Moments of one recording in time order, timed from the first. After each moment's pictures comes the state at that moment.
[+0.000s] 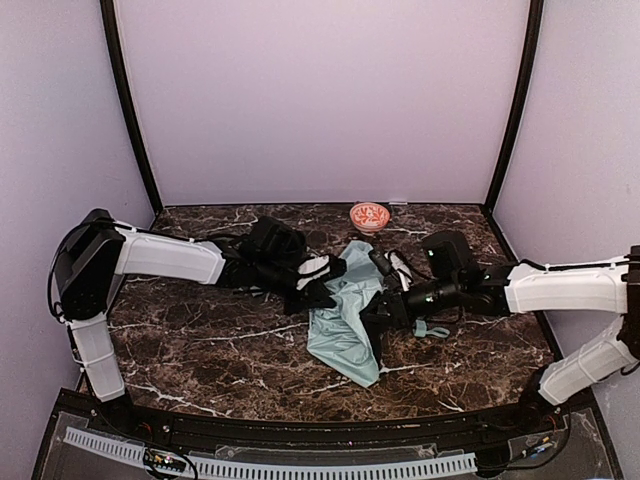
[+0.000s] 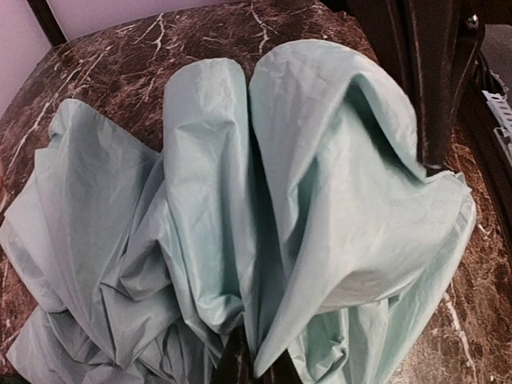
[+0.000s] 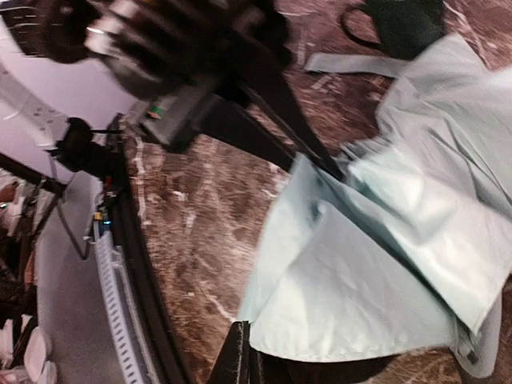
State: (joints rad) left arm -0.80 1.87 1.18 -0.06 0.54 0.54; right arm 0.80 1.36 0.73 -0.04 -0.49 0.31
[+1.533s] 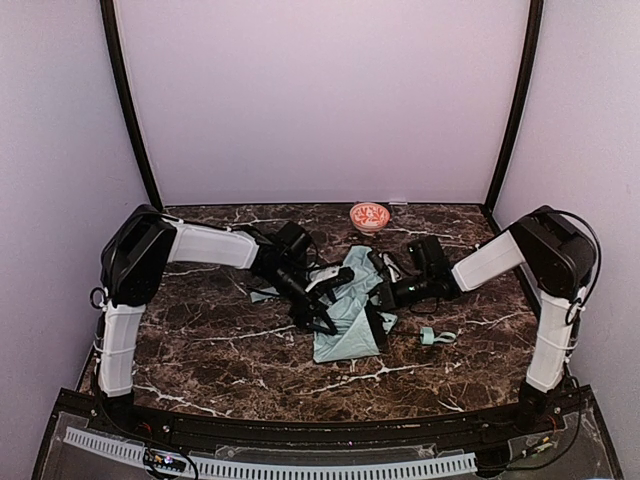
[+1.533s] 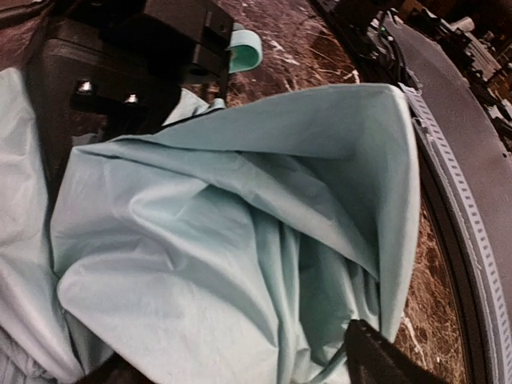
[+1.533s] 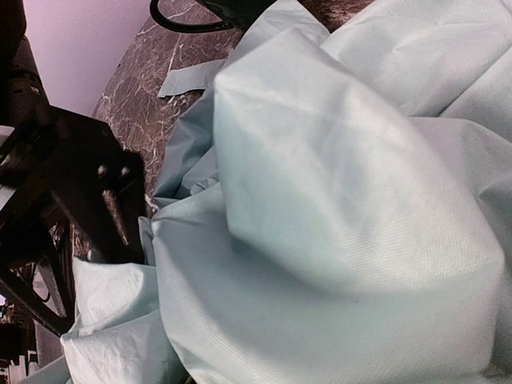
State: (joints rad) left arm -0.73 2.17 1.51 -0.49 0.92 0.64; right arm 0.53 1.94 0.89 0.26 -0.73 0.27
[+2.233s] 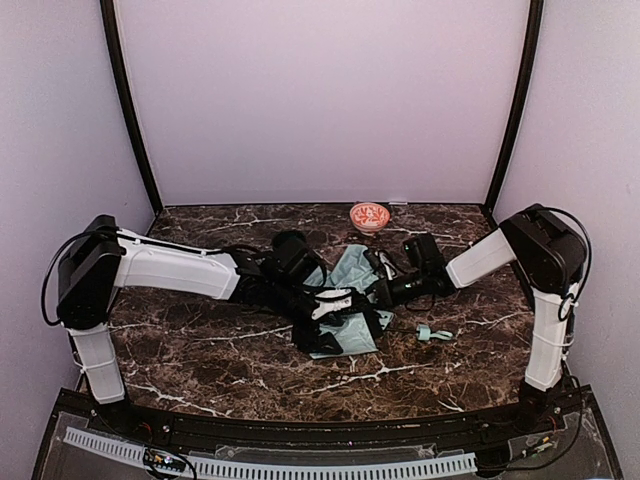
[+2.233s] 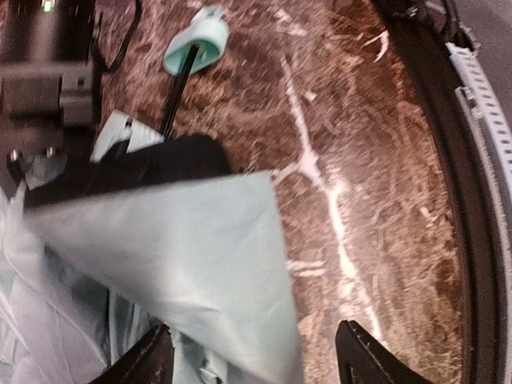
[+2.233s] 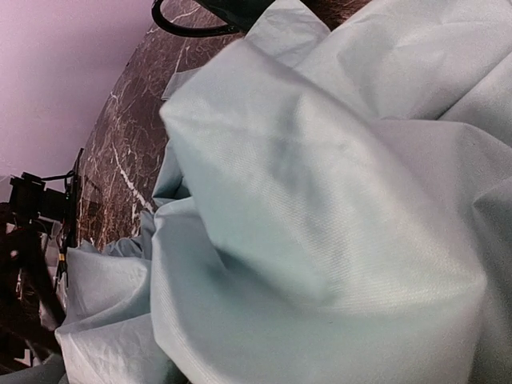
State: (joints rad) left arm -0.96 1.85 1.23 -0.29 0.46 0.49; right arm 0.53 2.00 0.95 0.26 -0.79 0.26
